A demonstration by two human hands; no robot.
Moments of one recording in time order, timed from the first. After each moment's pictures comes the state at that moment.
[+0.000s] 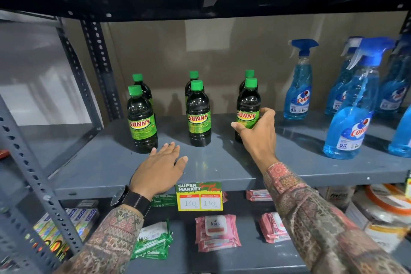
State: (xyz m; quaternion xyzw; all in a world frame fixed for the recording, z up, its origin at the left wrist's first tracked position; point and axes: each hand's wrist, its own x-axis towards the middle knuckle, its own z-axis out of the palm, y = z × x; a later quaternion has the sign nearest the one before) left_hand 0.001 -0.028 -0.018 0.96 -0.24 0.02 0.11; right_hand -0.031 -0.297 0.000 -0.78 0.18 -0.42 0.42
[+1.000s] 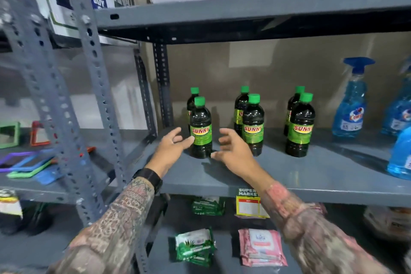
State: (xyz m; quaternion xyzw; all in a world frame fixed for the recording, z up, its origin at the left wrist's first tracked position) left_hand 0.046 0.082 0.023 0.77 -0.08 0.00 0.63; right_hand -0.013 -0.118 0.011 -0.83 -0.03 -0.16 0.54
